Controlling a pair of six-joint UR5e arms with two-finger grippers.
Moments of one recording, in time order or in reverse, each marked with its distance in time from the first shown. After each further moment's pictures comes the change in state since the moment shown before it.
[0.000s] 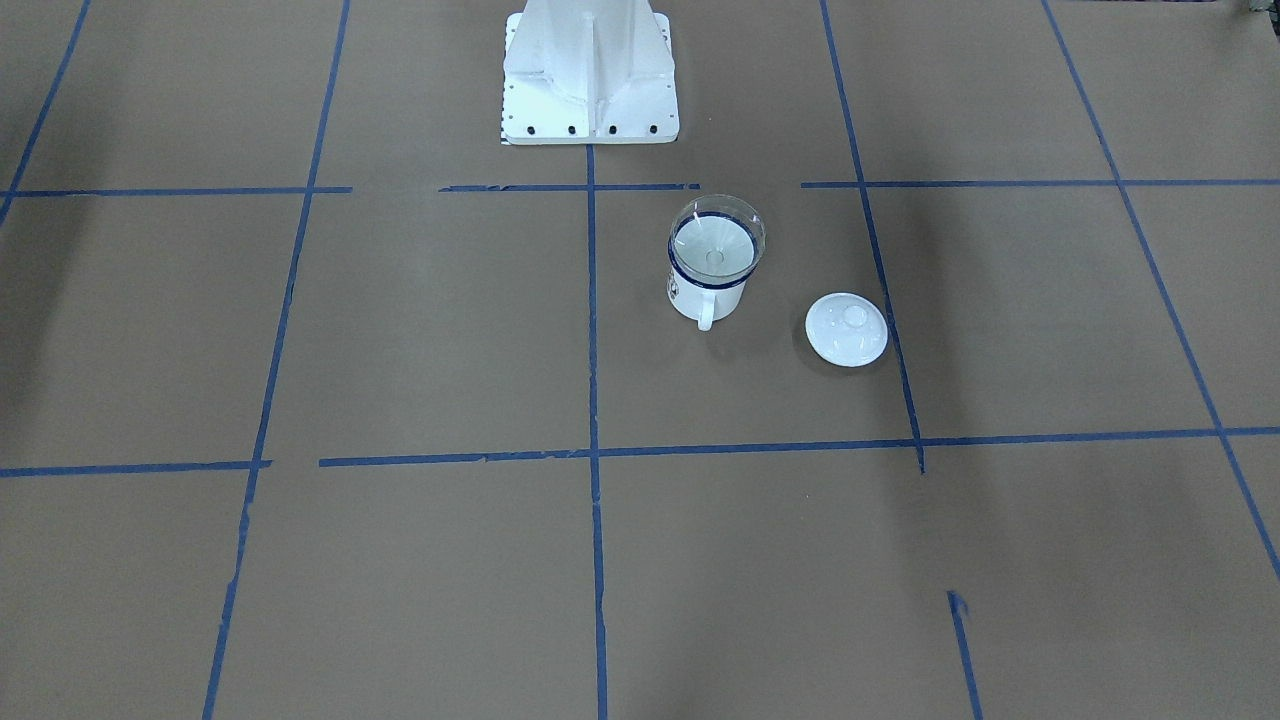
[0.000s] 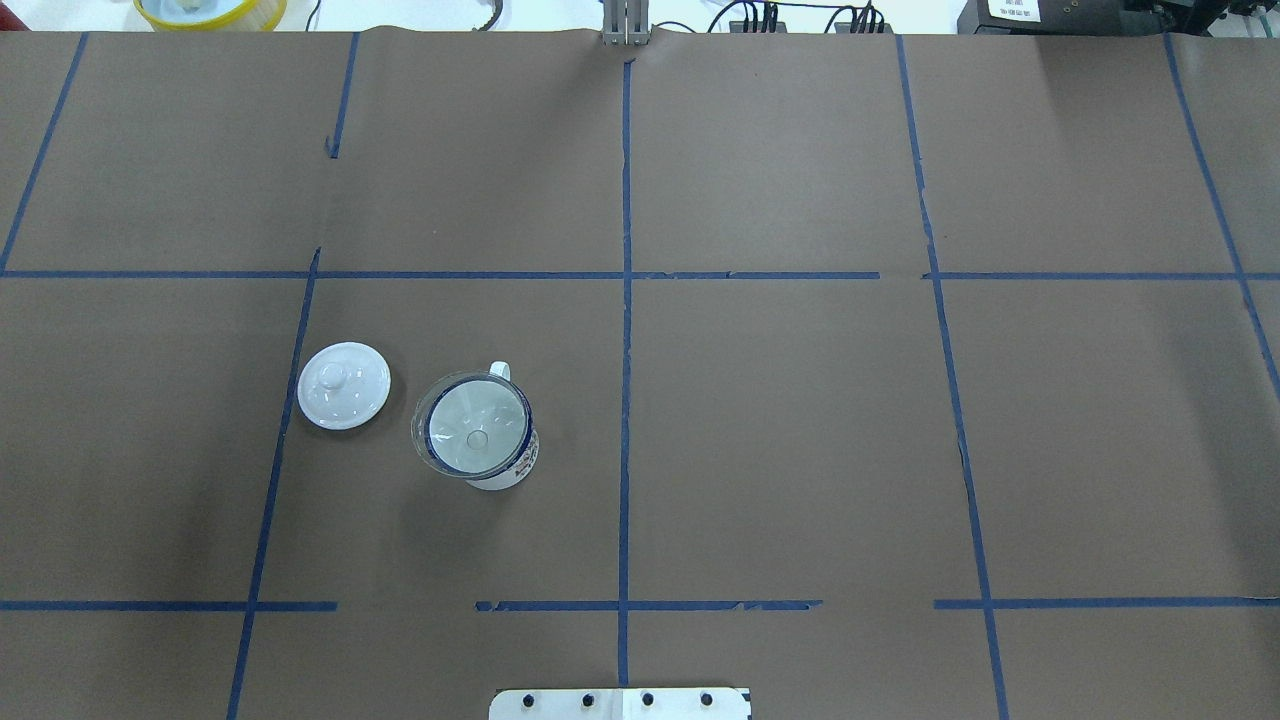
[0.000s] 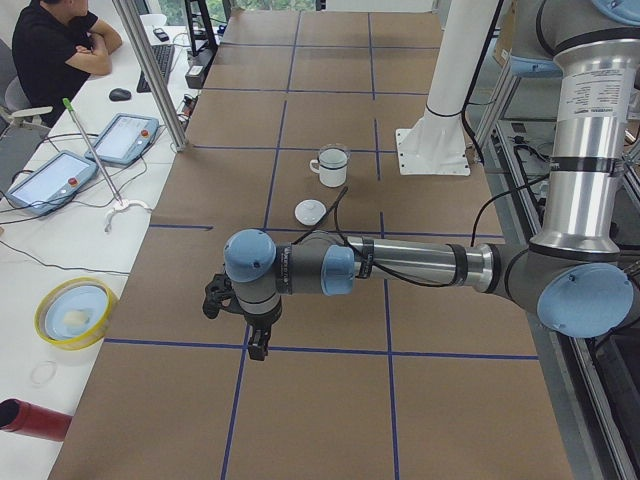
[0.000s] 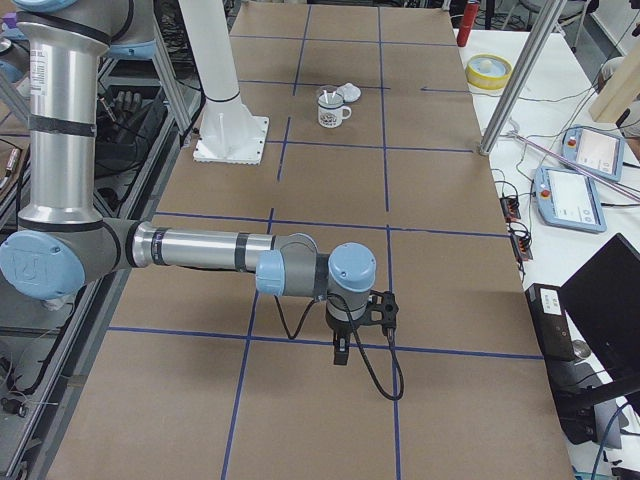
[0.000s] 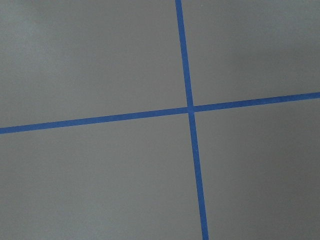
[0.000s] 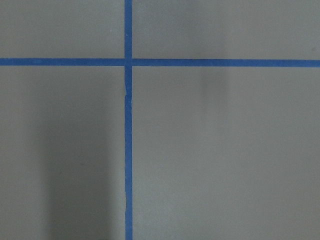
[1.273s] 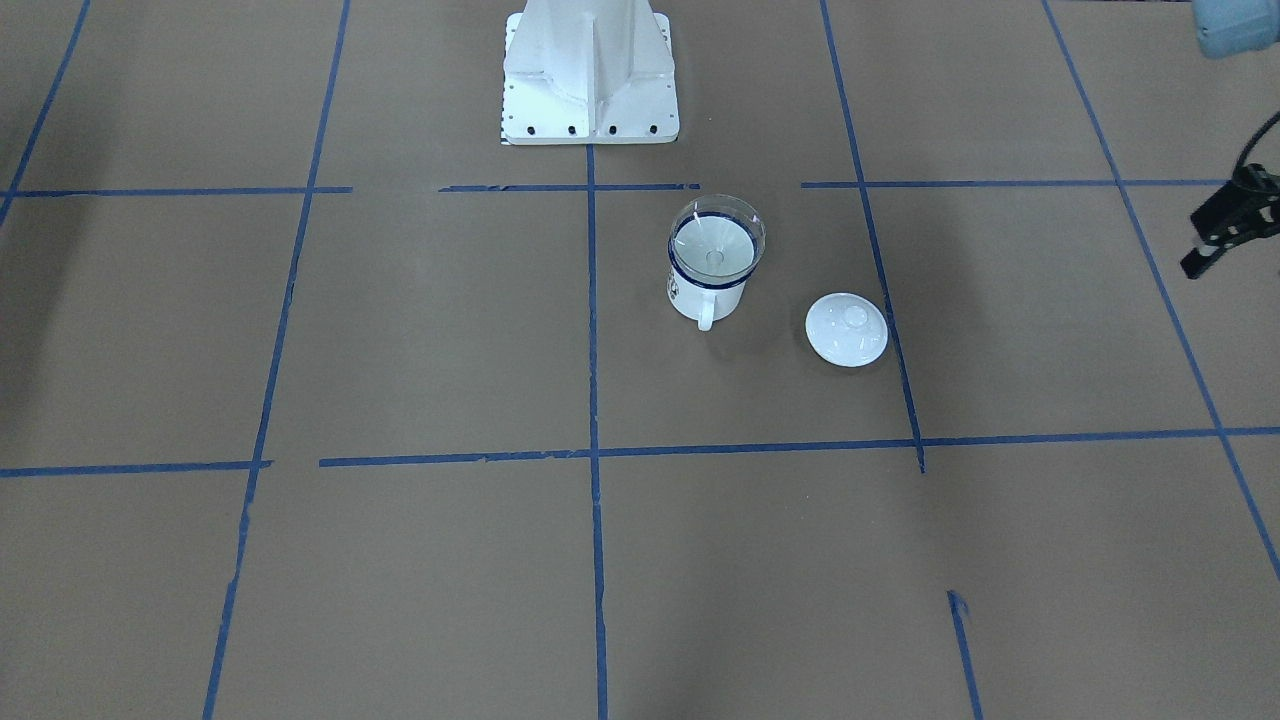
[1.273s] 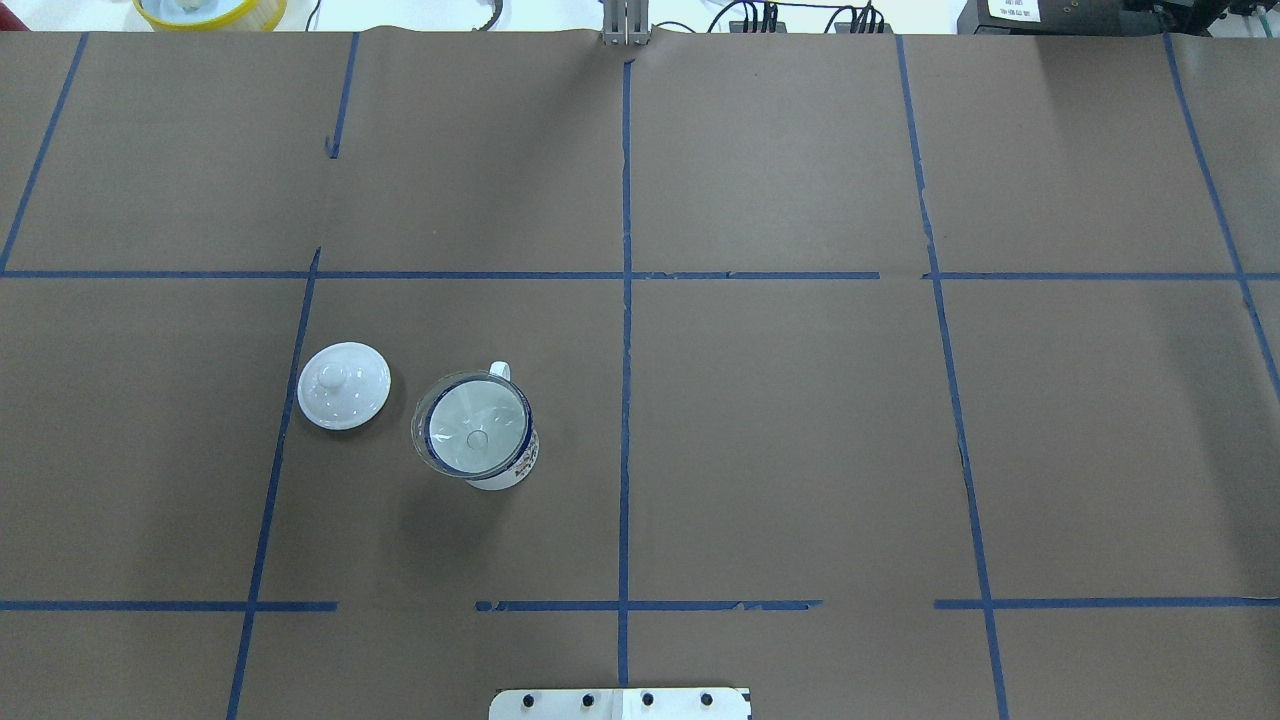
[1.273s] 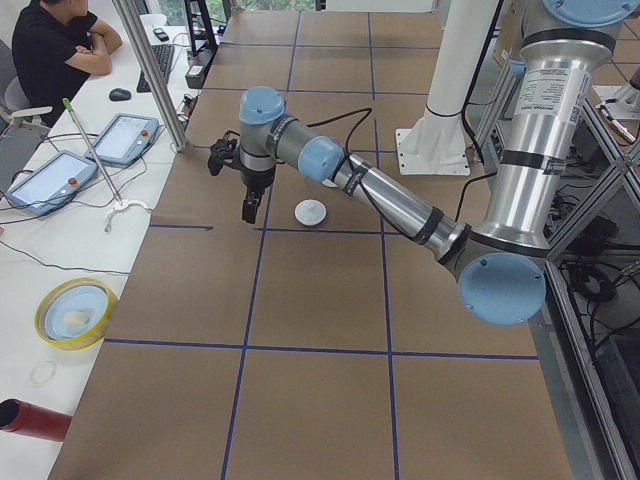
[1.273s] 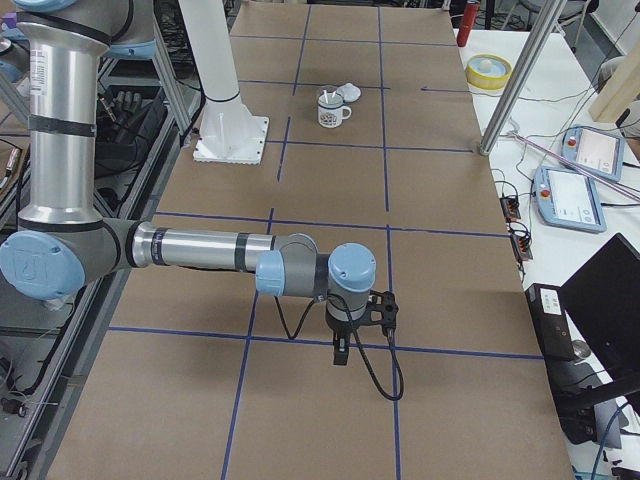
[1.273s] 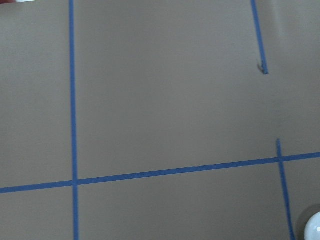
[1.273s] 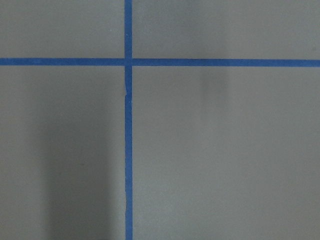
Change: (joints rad) left arm 0.347 -0.195 -0.384 -0.011 0.070 -0.636; right arm 0.000 0.000 0.000 0.000 0.000 0.000
